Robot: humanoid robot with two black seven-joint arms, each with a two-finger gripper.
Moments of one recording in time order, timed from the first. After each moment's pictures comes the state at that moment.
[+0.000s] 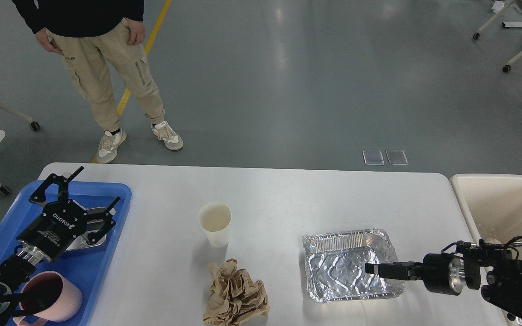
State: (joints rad) left arm -0.16 0.36 -1.29 -0.90 0.08 -0.75 0.08; right arm 0.63 -0.58 -0.05 0.86 -1.23 0.11 0.68
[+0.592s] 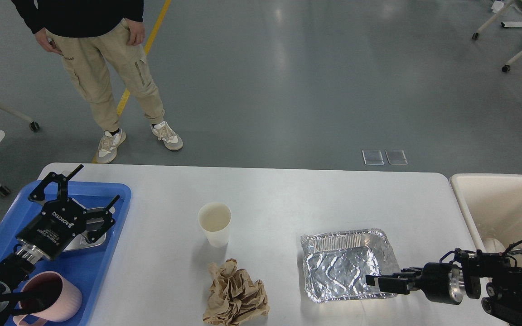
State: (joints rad) left arm -0.16 0.36 -1.29 -0.91 0.08 -0.76 0.08; right arm 0.65 -0.57 -0.21 0.86 -1.24 -0.06 0.70
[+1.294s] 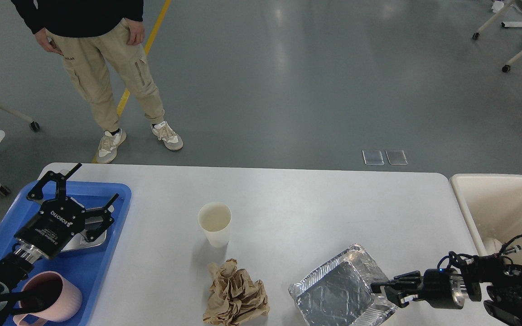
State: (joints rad) left arm -0.16 0.36 -1.30 -0.90 0.08 -0.77 0.08; right arm 0.67 -0.46 -0.40 0.62 -1.24 -0.19 0.91
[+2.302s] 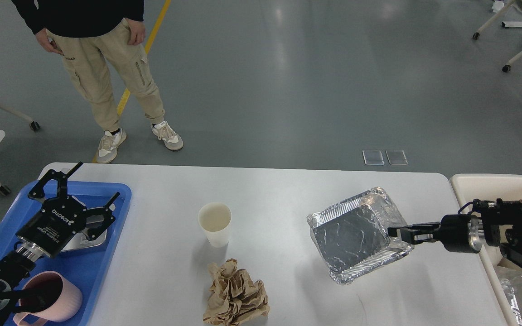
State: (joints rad) left arm -0.17 0.36 -1.30 -0.90 0.08 -0.76 0.08; right arm 0.92 -0.53 -0.41 0.60 -1.06 0.09 0.89
